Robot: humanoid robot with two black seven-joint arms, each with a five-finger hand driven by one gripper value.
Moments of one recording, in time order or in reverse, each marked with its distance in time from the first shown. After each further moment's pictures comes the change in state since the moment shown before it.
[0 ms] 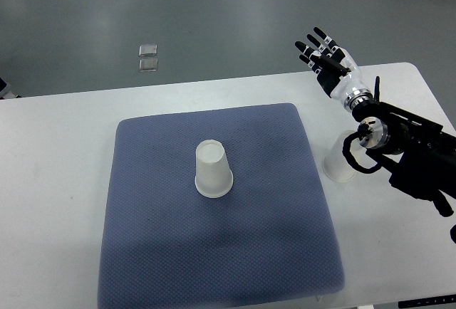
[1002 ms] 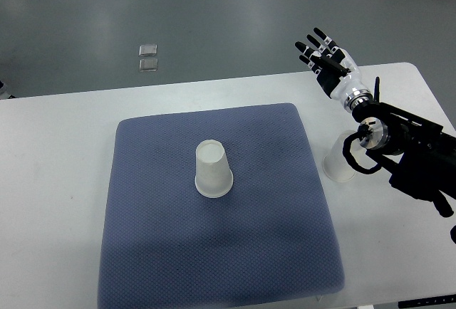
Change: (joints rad) left arm 0.001 0.000 -0.006 0.002 0.000 0.001 0.000; right arm -0.002 -0.001 0.000 0.001 0.003 0.001 0.000
